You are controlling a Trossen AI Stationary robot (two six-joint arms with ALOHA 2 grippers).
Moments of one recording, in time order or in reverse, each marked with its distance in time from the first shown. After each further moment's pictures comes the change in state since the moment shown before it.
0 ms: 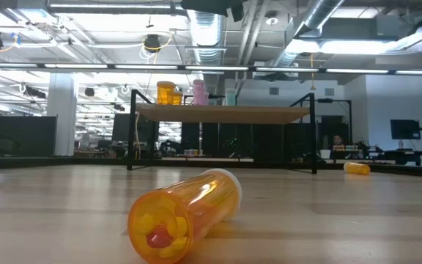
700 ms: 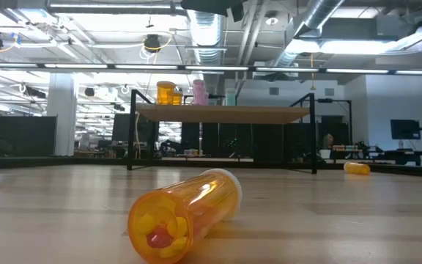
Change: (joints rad) left arm 0.344 0.174 0.000 0.492 0.626 0.399; right arm 0.000 0.000 0.000 0.000 0.000 0.000
